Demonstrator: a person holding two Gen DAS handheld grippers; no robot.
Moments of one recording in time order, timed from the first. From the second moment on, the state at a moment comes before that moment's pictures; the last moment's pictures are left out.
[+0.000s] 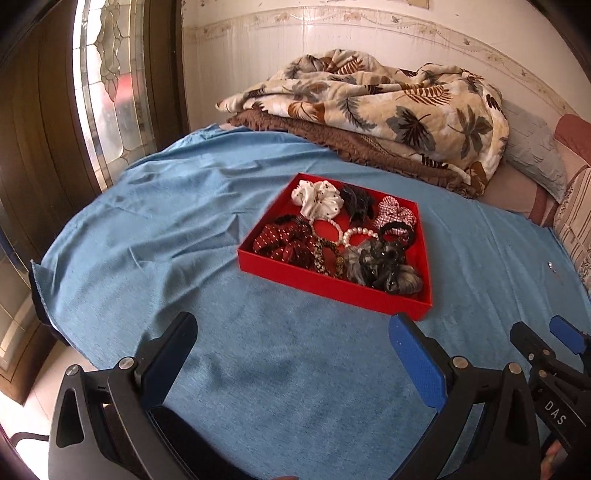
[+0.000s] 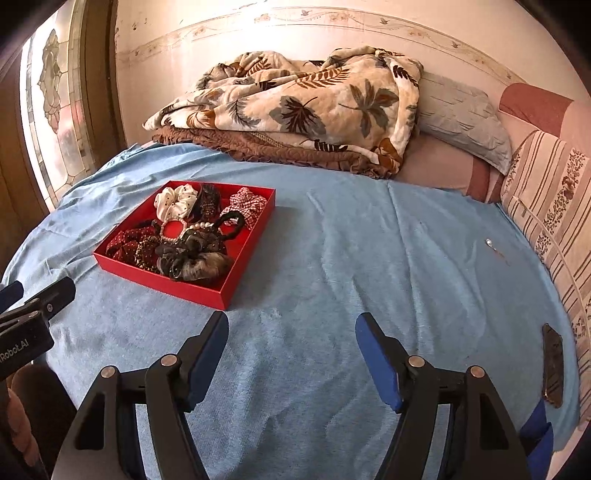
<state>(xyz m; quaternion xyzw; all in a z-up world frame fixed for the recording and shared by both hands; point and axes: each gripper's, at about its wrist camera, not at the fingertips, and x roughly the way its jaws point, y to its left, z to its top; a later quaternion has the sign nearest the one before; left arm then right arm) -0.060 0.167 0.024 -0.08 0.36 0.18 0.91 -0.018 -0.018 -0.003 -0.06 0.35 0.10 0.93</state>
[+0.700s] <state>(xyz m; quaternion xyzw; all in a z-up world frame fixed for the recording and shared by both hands) -0.047 0.158 0.010 -0.08 0.40 0.14 0.90 -0.007 -0.015 -0.012 -0.07 0.37 0.10 0.92</state>
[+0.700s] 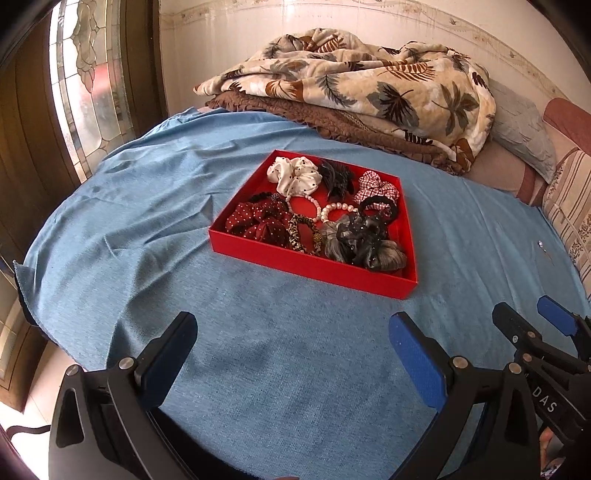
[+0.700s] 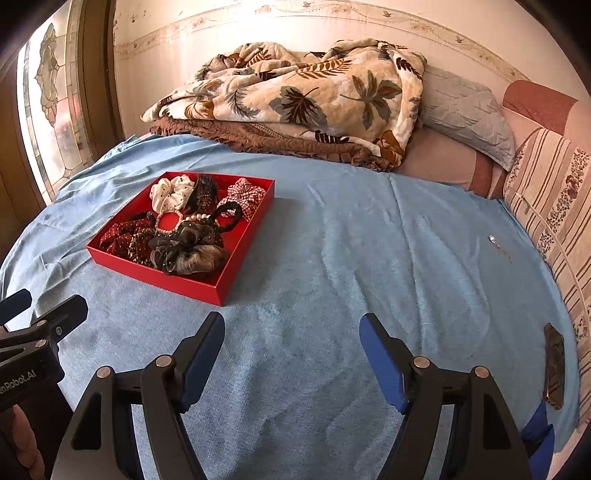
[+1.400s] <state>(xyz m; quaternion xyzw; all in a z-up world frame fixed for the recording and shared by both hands) -0.044 0.160 0.004 -0.09 0.41 0.13 0.90 -0.005 -0.010 -0.019 -0.08 0.38 0.11 0.92</state>
